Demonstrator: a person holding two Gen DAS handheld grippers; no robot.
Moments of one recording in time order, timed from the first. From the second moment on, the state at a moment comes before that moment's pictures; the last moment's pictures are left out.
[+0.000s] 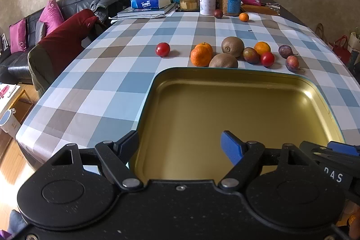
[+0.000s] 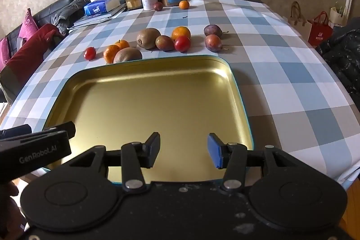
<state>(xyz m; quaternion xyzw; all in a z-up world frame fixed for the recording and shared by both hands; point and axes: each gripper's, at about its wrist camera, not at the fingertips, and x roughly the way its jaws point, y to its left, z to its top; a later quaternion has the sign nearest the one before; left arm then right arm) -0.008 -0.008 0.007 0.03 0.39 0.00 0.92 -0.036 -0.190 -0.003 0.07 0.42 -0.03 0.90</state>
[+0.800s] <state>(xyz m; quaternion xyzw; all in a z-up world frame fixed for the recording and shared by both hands) -0.006 -0.012 0.001 0.03 0.39 0.00 0.92 -0.028 -0.192 -0.008 0.08 0.44 -0.03 0.90</state>
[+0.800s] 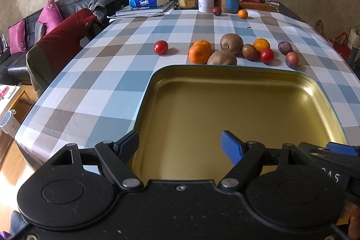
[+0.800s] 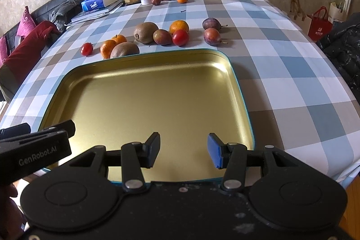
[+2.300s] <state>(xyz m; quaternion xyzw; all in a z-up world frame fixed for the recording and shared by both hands) -0.006 -0.013 -0.005 0.03 0.40 0.00 0.92 -0.028 -0.186 -0.012 0.07 0.44 -0.03 0.89</state>
